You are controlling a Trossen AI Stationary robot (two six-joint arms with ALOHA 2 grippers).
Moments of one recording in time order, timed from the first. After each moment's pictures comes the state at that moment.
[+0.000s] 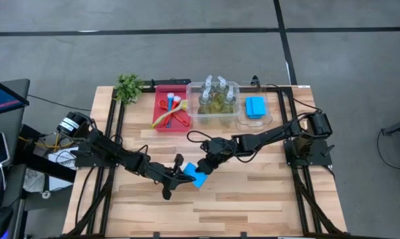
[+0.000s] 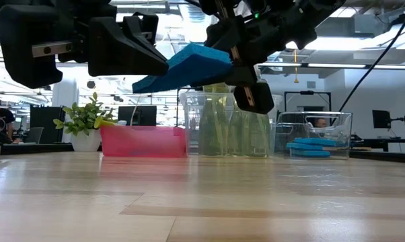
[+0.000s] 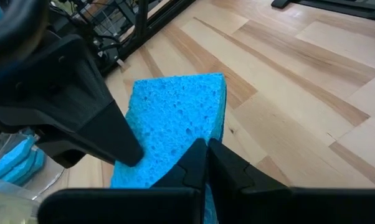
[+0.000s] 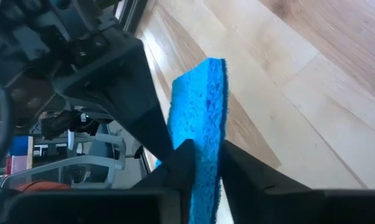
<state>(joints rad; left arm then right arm) -0.48 1.58 0.61 0.55 -0.28 0.52 0.11 1.59 0.96 0.18 -0.26 1.12</state>
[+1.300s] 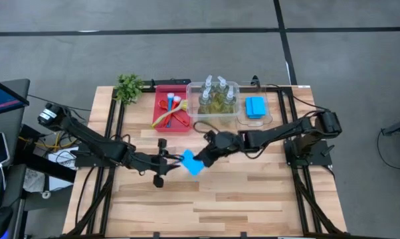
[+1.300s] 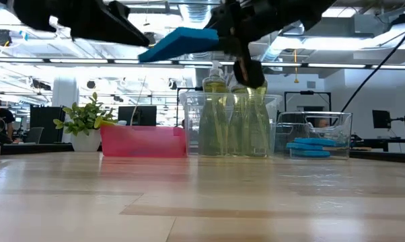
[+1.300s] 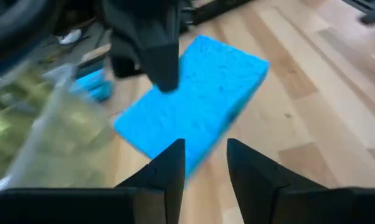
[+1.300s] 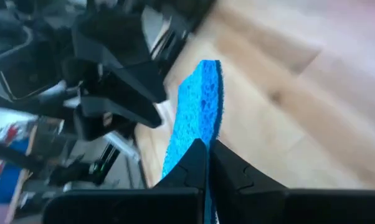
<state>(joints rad) -0.48 1.20 0.61 0.11 -0.51 0.24 0.11 1.47 0.96 0.18 -0.05 1.07</state>
